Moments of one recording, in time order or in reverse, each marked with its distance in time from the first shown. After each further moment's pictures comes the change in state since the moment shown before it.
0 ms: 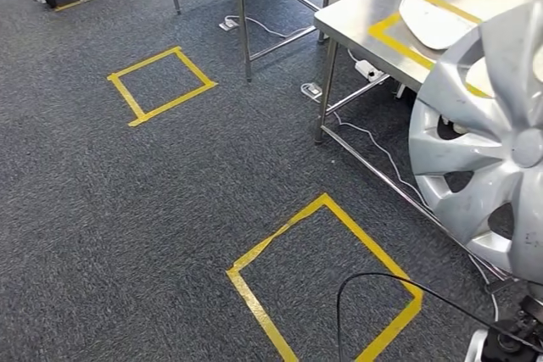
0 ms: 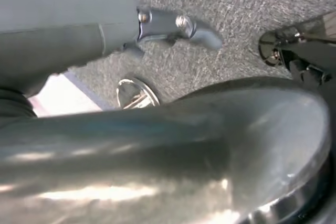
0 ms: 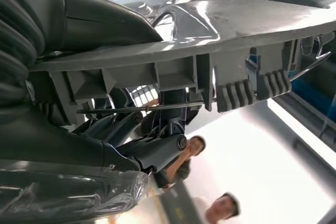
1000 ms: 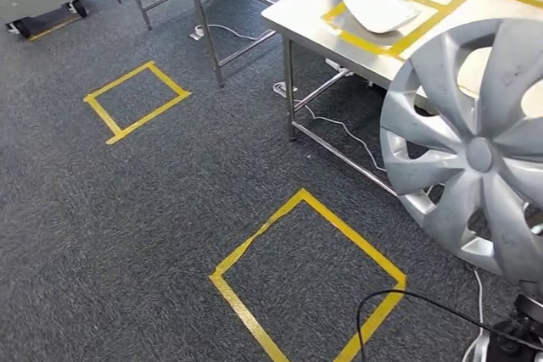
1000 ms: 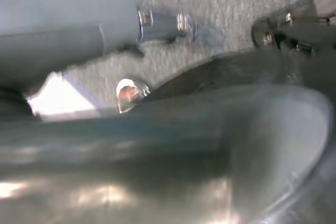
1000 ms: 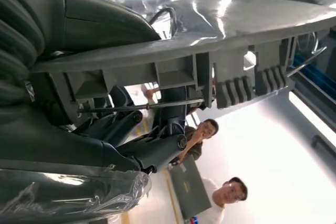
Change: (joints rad) left arm 0.006 0.015 -0.009 0.013 0.042 -0.005 -0.015; right arm 0.019 -0.050 0.059 0.034 0.093 0.001 0.024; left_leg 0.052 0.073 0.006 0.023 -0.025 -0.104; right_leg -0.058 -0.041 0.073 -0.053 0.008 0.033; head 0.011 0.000
